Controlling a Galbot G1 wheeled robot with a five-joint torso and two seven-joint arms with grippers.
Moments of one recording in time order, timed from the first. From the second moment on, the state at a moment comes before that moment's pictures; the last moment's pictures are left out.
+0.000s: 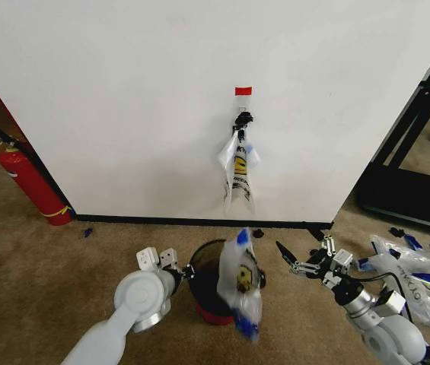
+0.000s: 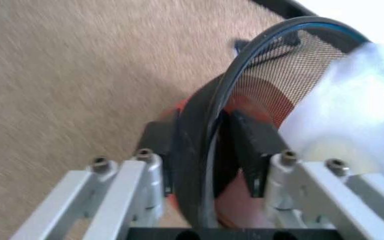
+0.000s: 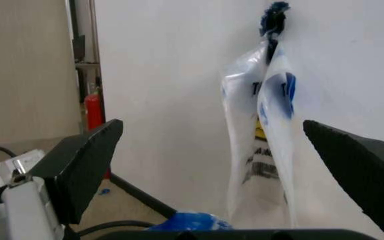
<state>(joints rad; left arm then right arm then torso) 1.15 -1.08 -0.10 -2.07 -1.40 0.56 -0.92 -1.48 0.87 0.42 1.86 0.72 0.50 -0.47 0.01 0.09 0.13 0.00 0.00</state>
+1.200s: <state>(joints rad) 1.04 -0.94 0.28 -2.16 -0.59 0.51 -0.34 -1.36 0.82 0.46 1.72 0.69 0.48 -0.27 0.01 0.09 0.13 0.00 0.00</state>
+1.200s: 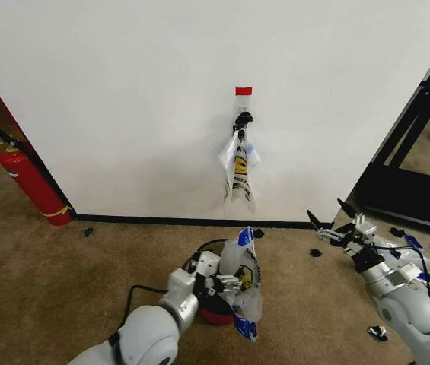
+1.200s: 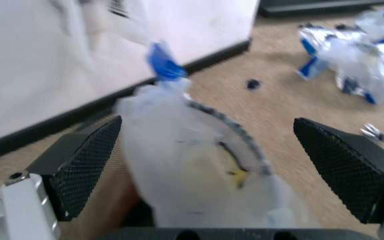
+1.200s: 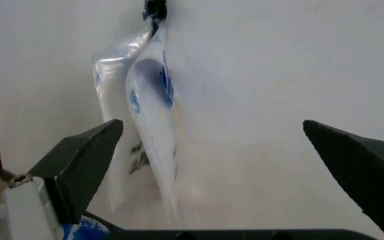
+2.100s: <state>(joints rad) 0.89 -0.99 0.36 -2.04 -0.73 0.66 -0.57 -1.32 0.85 0.29 1.62 0.60 0.48 -0.38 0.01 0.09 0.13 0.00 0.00</state>
